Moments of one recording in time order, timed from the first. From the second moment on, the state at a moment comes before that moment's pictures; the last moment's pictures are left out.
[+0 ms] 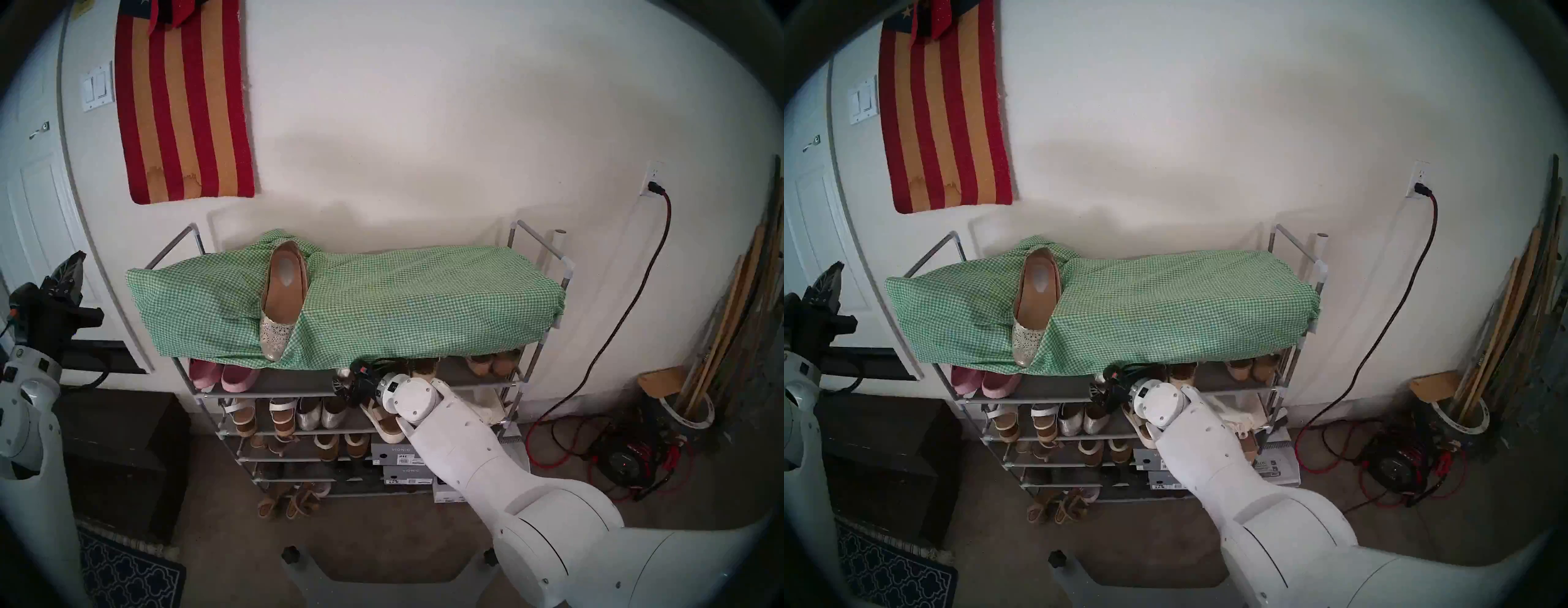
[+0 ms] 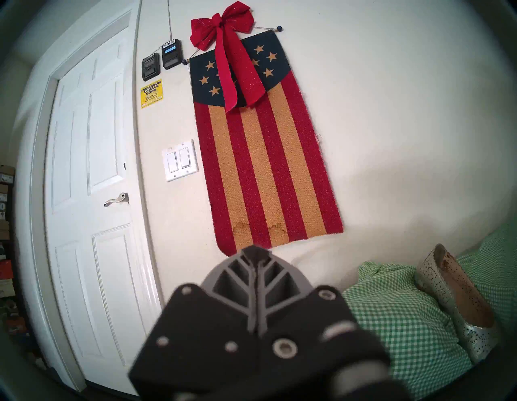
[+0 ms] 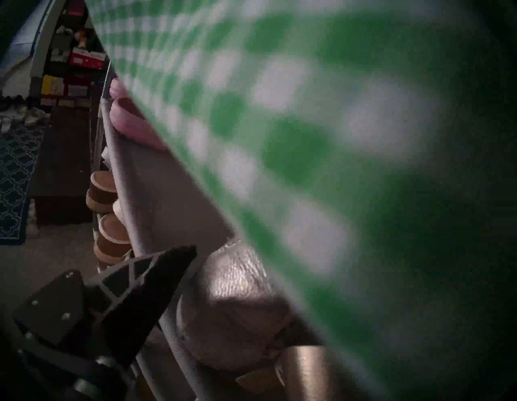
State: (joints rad) left arm 1.95 -1.22 -2.36 -2.15 -0.41 0.03 -0.25; right arm -0.99 -1.71 1.14 -0.67 -0.52 -0.22 0.33
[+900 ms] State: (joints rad) left arm 1.95 -1.22 -2.36 -2.15 -0.41 0.03 -0.25; right arm -0.95 -1.62 1.08 -0.87 -0.58 0.01 0.73
